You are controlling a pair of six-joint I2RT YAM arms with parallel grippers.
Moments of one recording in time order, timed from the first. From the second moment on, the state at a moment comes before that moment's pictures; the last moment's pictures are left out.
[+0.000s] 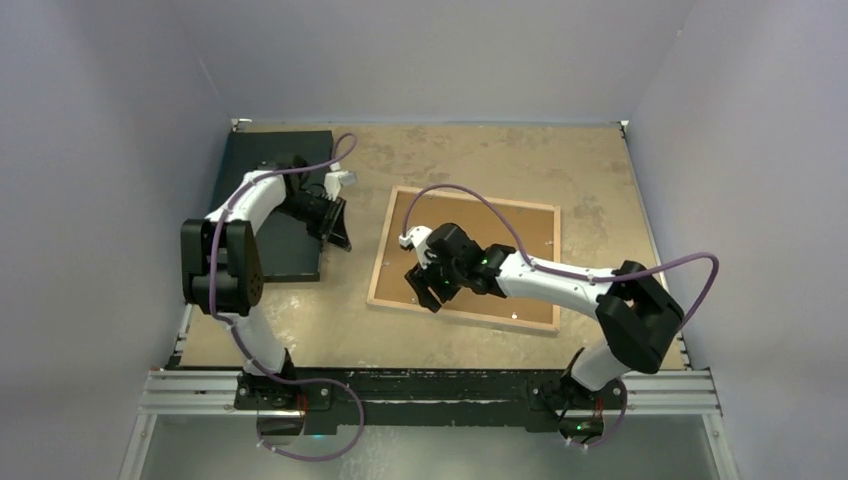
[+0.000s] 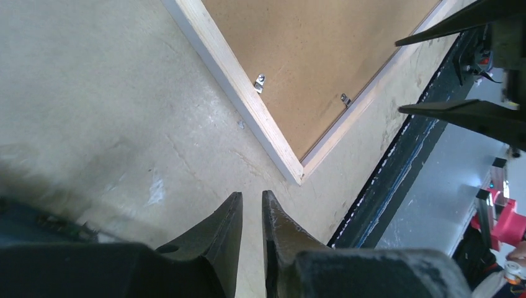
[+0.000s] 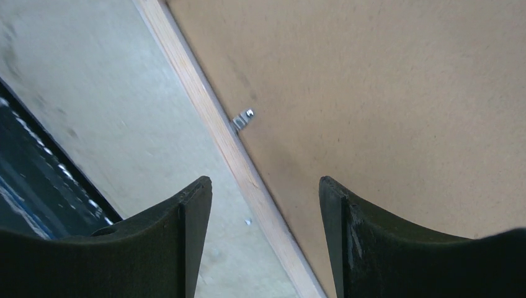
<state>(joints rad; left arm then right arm) -0.04 1.83 1.32 -1.00 0.80 0.52 0.91 1.53 0.95 -0.30 -0.13 0.10</state>
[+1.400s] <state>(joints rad) 0.03 0.94 0.96 -1.04 0.81 1.45 0.96 1.67 1.29 -0.43 -0.21 0.01</state>
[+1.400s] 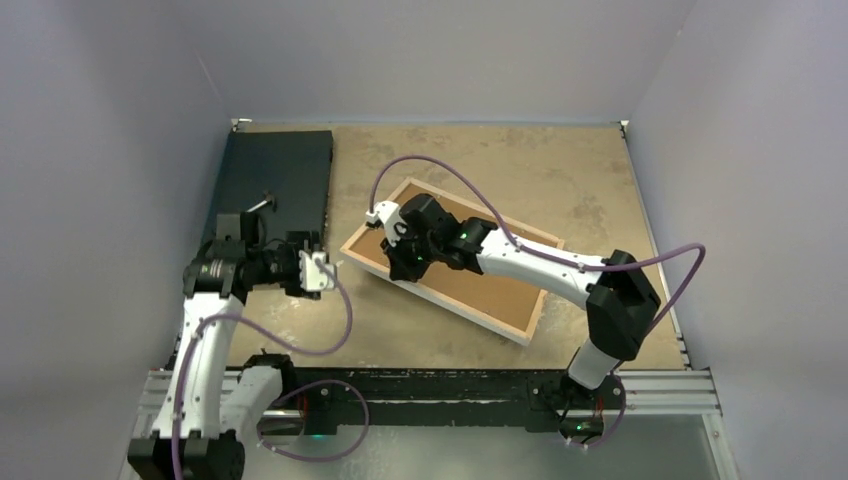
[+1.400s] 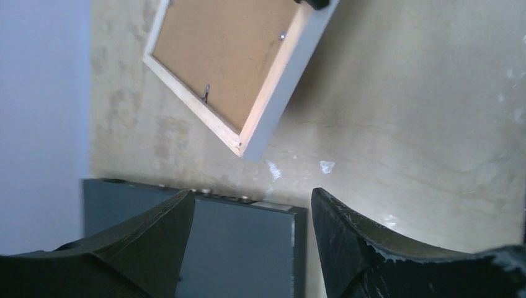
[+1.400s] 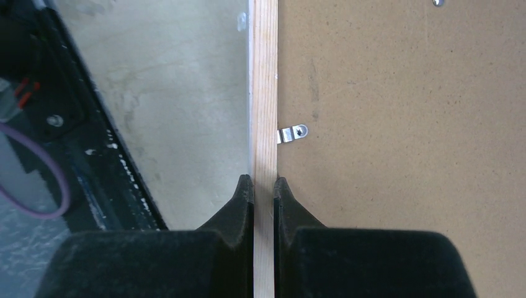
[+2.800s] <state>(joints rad) -0.32 1.04 0.98 -0.73 0.60 1.61 0.91 1.44 1.58 -0.59 -0.23 -0.08</state>
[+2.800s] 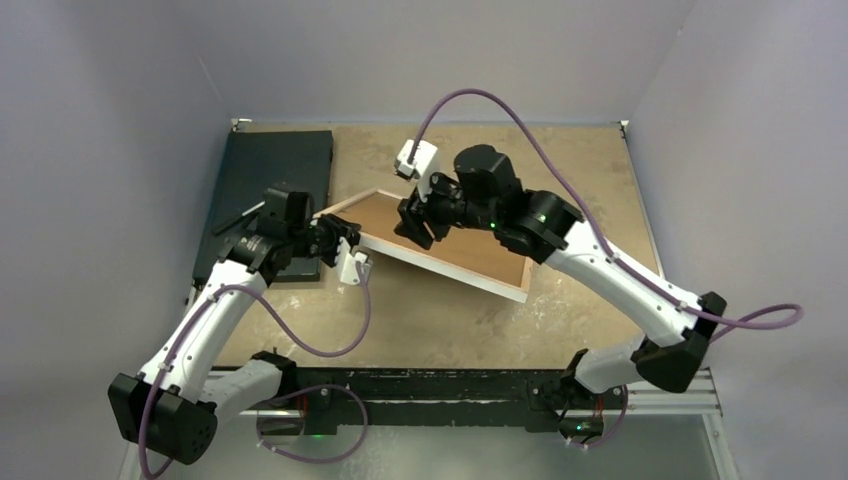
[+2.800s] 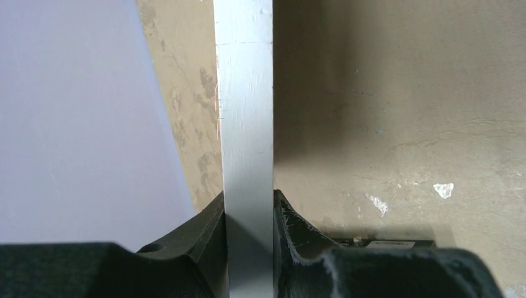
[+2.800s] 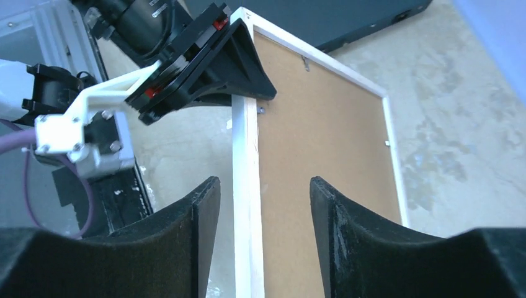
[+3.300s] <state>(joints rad) -0.33 1.10 1.08 -0.80 0.62 1.57 1.06 1.49 1.55 -0.81 0.09 -0.19</state>
